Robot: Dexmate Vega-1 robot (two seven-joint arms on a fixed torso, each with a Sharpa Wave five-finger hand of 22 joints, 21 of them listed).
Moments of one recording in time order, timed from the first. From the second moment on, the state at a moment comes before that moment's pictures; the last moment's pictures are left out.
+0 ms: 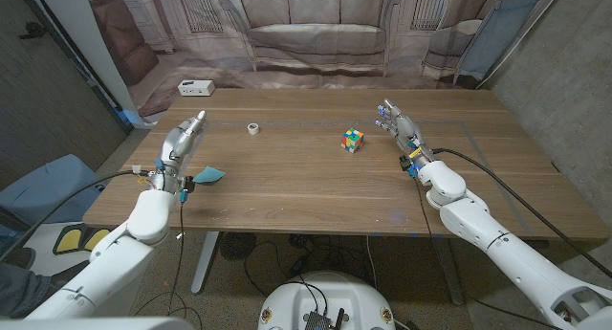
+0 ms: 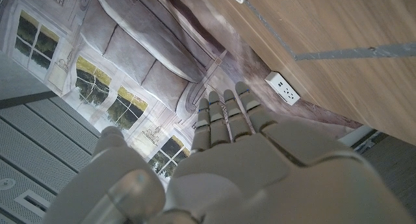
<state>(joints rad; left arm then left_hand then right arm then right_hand) 1.35 0.73 0.04 -1.75 -0.14 -0.29 0.46 0.21 0.00 0.16 -0.07 0.20 0.33 0.11 0.20 0.18 0.35 0.07 0.26 0.20 0.29 0.07 0.22 0.18 0.26 0.10 0.30 0.17 -0.93 -0.55 -0.41 -1.49 0.48 0.32 -0.07 0.23 0.06 0.20 -0.11 0.18 0.23 0.12 0.20 0.18 0.18 0.14 0.20 0.19 0.06 0.09 0.20 0.21 0.29 0.03 0.19 0.17</state>
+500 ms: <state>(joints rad) 1.40 0.77 0.01 -1.81 0.03 -0.15 0.54 0.22 0.00 0.15 -0.07 0.20 0.35 0.11 0.20 0.18 0.37 0.06 0.26 0.20 0.31 0.07 0.22 0.18 0.27 0.09 0.30 0.17 -0.95 -0.55 -0.42 -1.52 0.46 0.31 -0.11 0.23 0.06 0.19 -0.11 0.18 0.24 0.12 0.20 0.18 0.18 0.15 0.20 0.19 0.06 0.09 0.20 0.21 0.29 0.03 0.19 0.17</state>
